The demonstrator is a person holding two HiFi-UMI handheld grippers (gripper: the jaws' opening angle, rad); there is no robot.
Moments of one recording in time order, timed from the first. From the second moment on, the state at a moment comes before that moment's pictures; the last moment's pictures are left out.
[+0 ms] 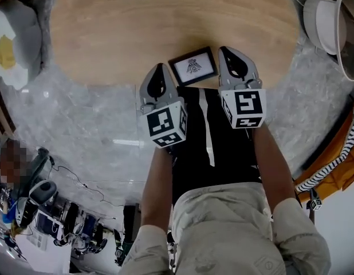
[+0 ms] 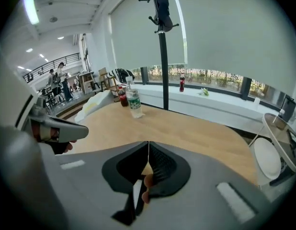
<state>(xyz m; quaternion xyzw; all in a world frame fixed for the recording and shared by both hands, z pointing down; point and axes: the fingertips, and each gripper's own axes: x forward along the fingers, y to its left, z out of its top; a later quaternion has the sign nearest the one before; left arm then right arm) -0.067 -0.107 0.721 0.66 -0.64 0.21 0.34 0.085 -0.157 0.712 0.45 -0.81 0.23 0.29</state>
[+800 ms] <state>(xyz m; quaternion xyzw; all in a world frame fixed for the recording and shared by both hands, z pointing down) -0.036 -0.040 0.860 0.59 -0.58 0.28 0.48 0.097 -0.093 0.848 0.39 -0.75 0.35 0.40</state>
